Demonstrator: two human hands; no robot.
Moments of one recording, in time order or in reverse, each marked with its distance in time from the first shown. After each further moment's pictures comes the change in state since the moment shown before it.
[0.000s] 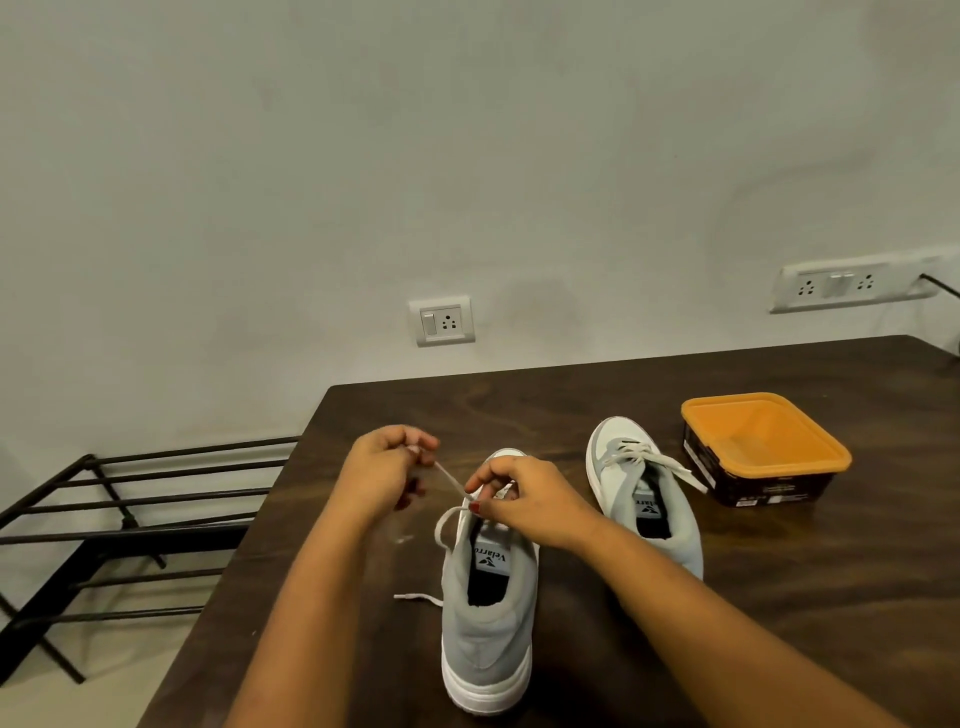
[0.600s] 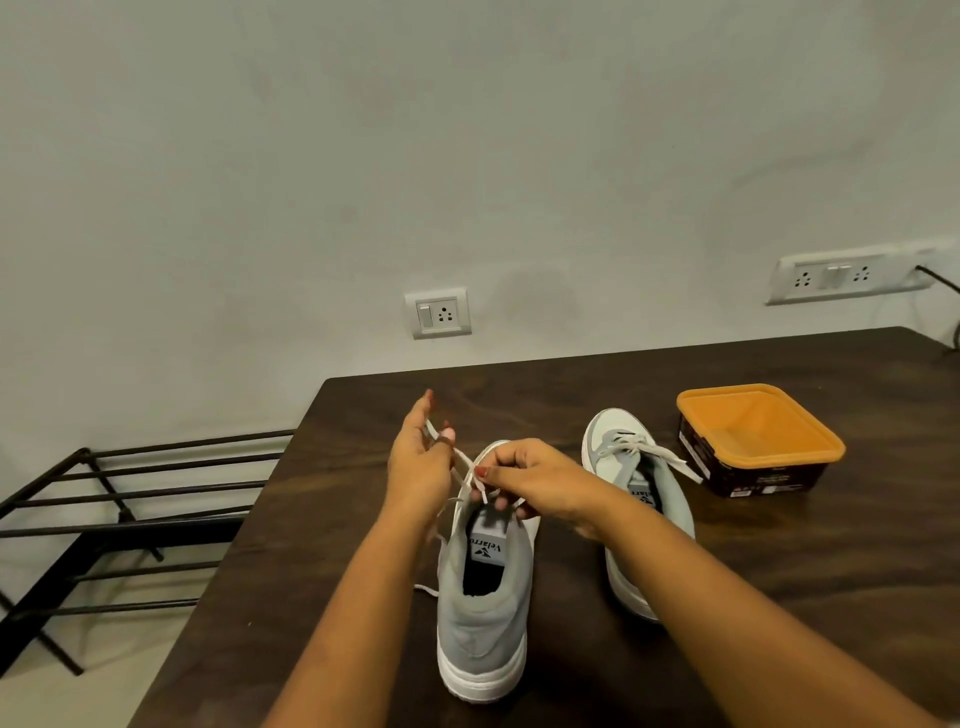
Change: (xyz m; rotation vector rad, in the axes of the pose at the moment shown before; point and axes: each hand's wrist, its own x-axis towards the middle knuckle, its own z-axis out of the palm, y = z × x) left_hand 0.014 -0.022 0.048 -0.173 0.062 0.097; right_hand -0.001 -0.005 -0.016 0.288 -0.138 0.183
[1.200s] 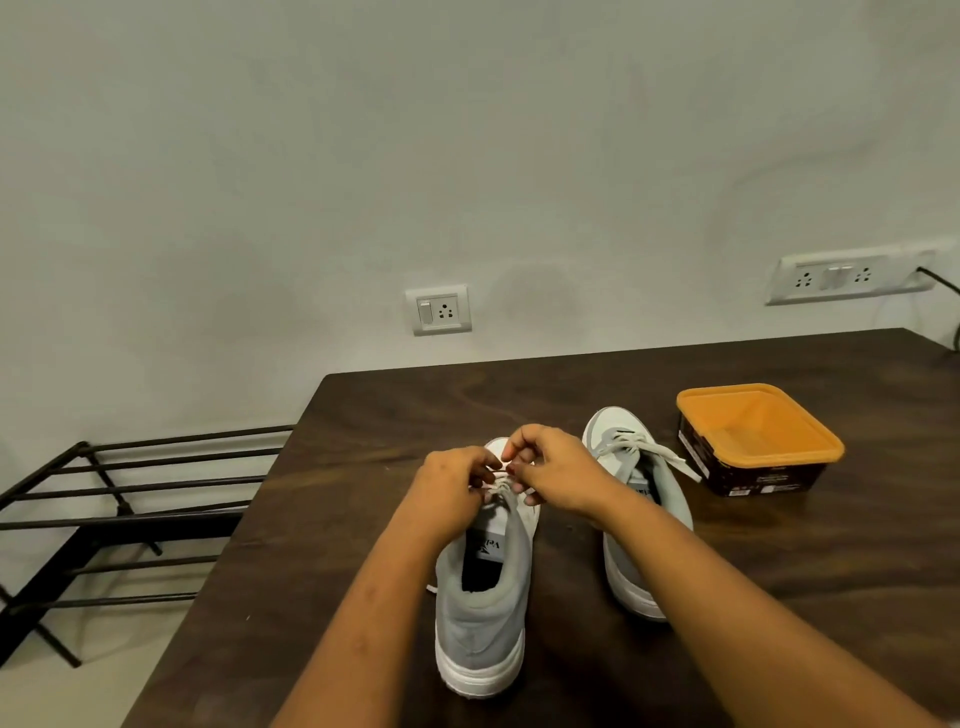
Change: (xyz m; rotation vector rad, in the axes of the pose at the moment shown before) left_hand 0.004 -0.022 0.002 0.771 -0.353 0.348; right_hand 0.008 0.017 -0.015 -0.214 0.247 -0.038
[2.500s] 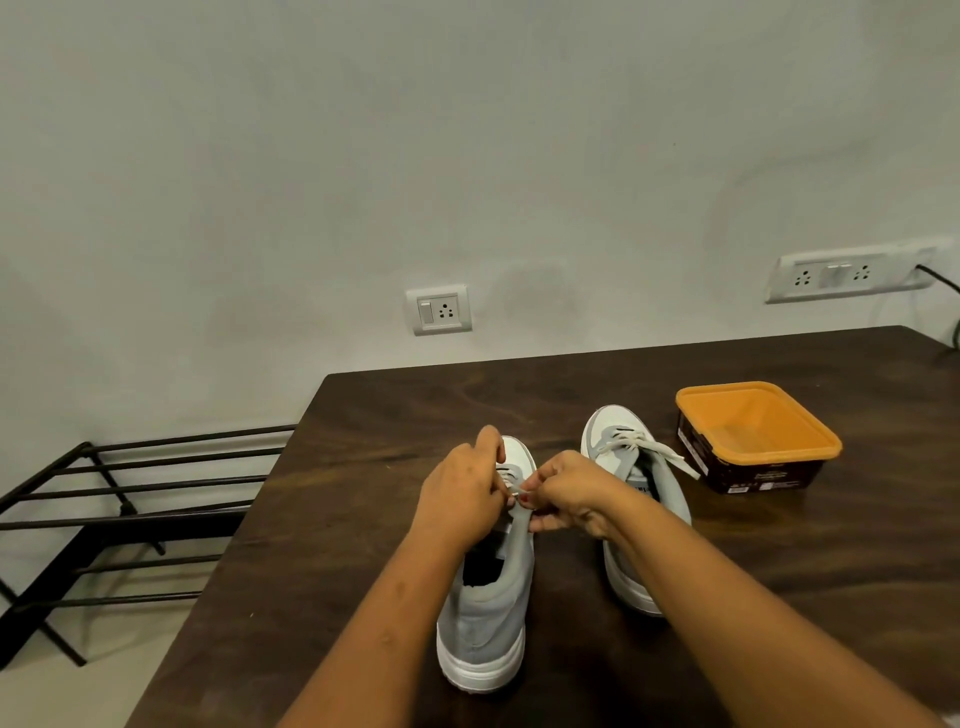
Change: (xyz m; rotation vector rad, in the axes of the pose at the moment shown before) left_hand -0.002 0.011 0.017 0.207 0.063 0.035; right_hand -0.005 0.008 0.000 0.371 -0.121 0.462
